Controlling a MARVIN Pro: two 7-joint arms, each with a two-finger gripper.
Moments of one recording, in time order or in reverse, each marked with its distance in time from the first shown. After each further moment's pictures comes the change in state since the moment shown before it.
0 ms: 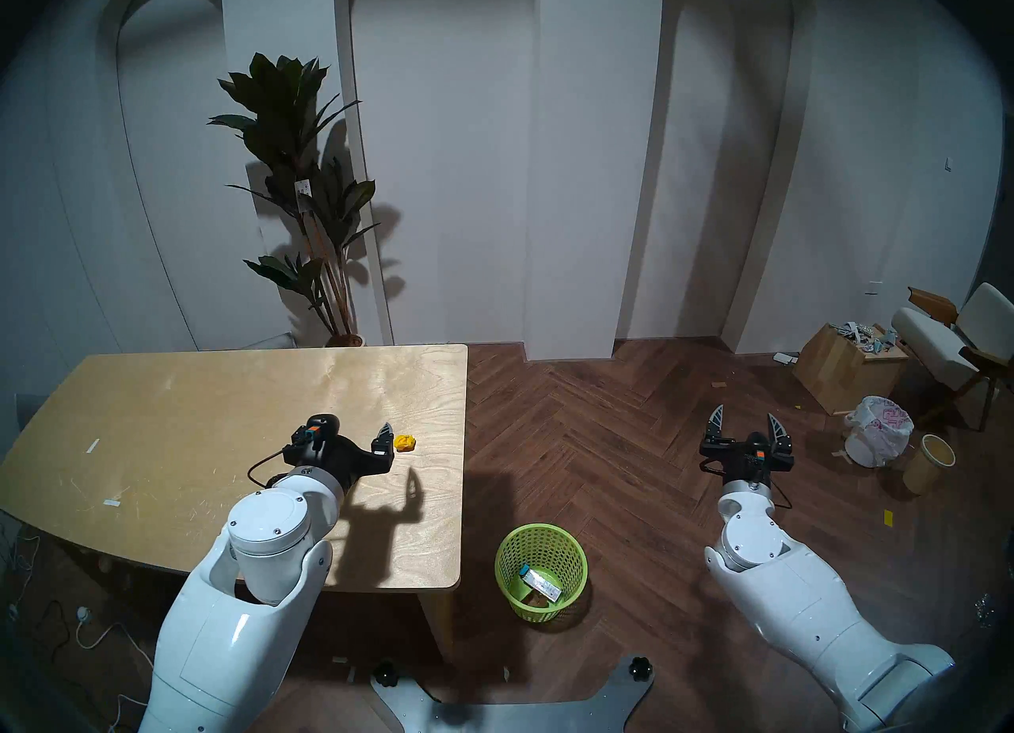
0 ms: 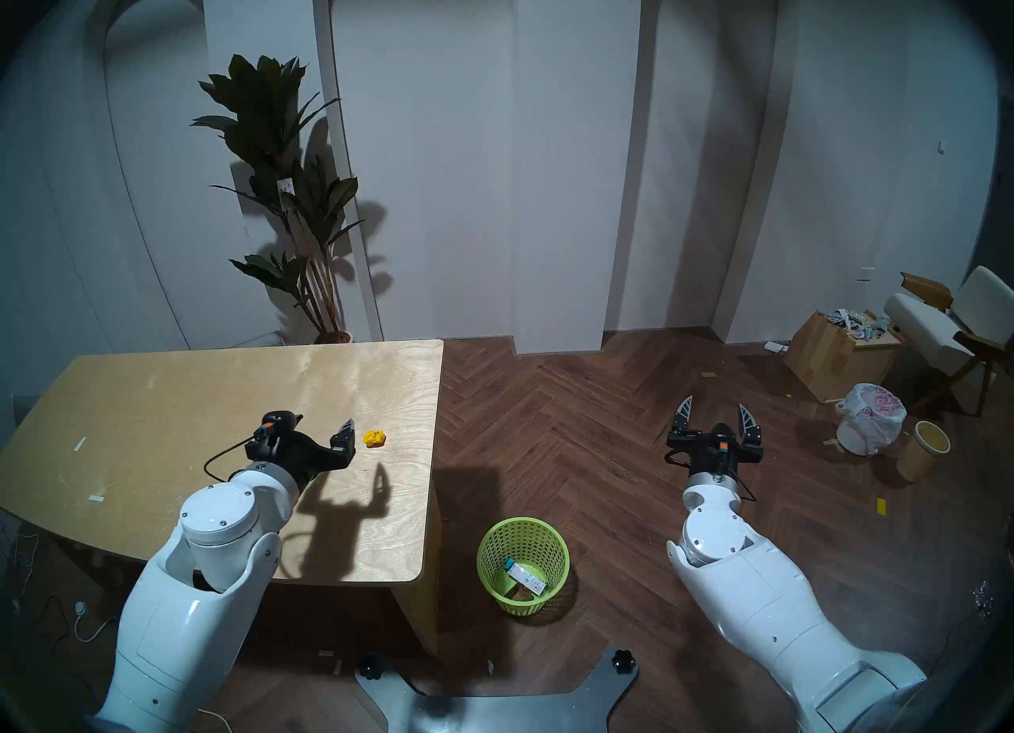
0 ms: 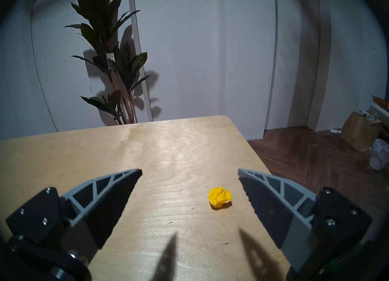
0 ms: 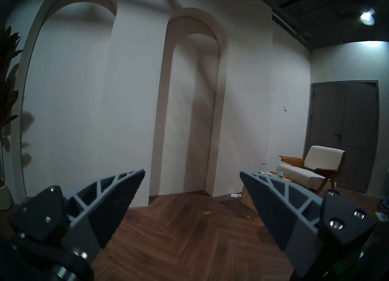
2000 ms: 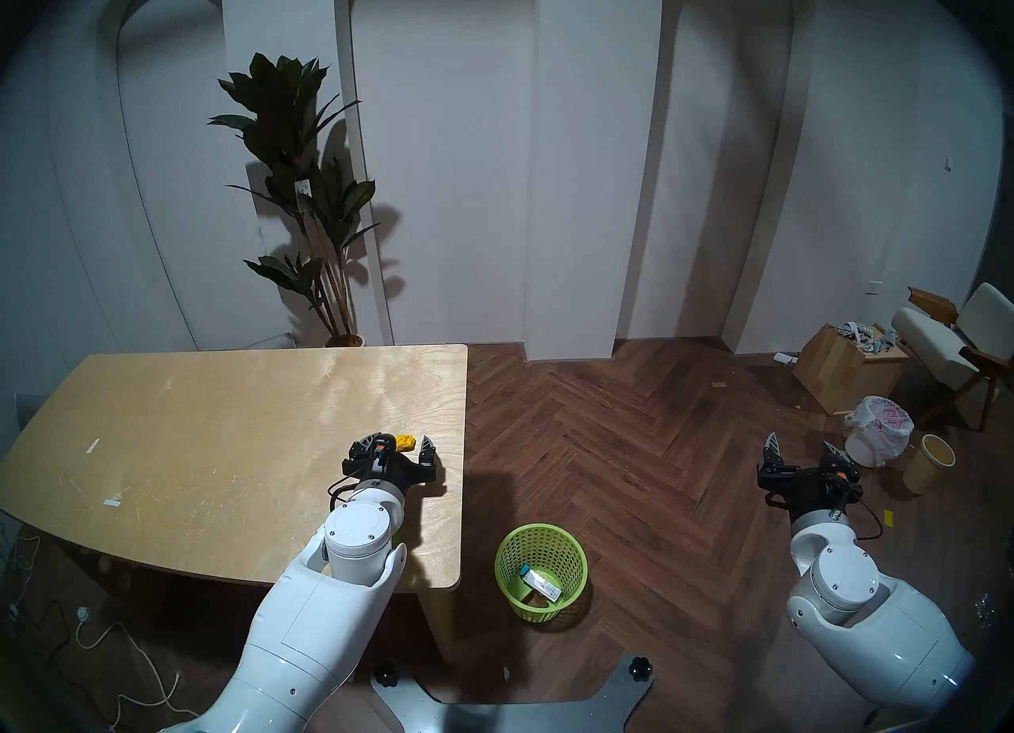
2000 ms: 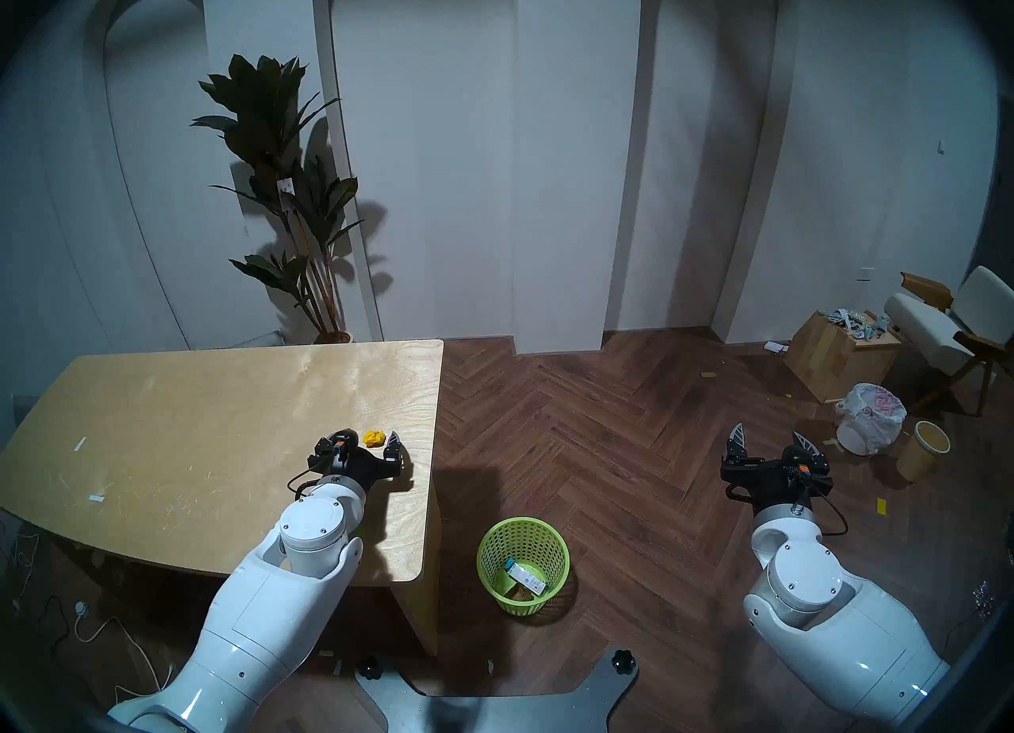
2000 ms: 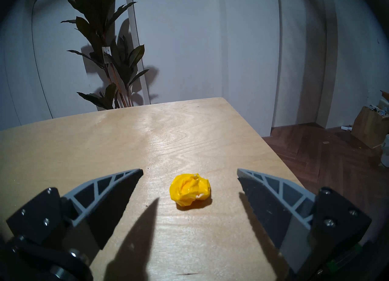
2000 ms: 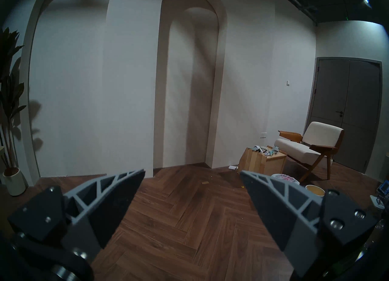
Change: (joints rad) left arm -0.205 -0.129 0.162 0.414 0.120 -0.253 0.076; right arm -0.522 0.287 0.230 -0.610 0.288 0.227 -0.068
